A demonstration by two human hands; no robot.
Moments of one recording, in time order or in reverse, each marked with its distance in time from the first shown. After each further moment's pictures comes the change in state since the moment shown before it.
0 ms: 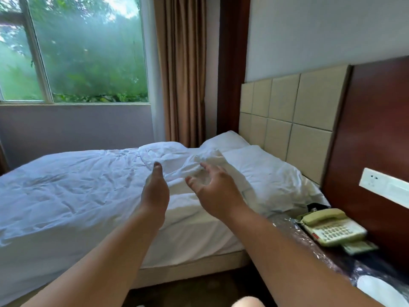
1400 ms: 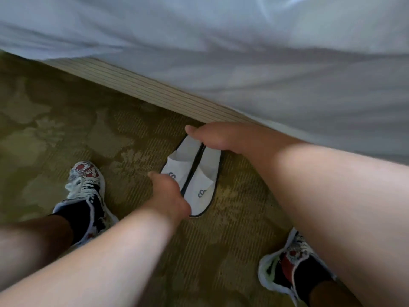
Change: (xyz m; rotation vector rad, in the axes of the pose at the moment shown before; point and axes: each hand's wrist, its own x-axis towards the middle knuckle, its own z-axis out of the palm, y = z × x) left_hand 0.114 -0.533 -0.232 -0.624 0.752 -1.222; right_hand -0.013 0.278 0.630 -0.332 -1.588 0.299
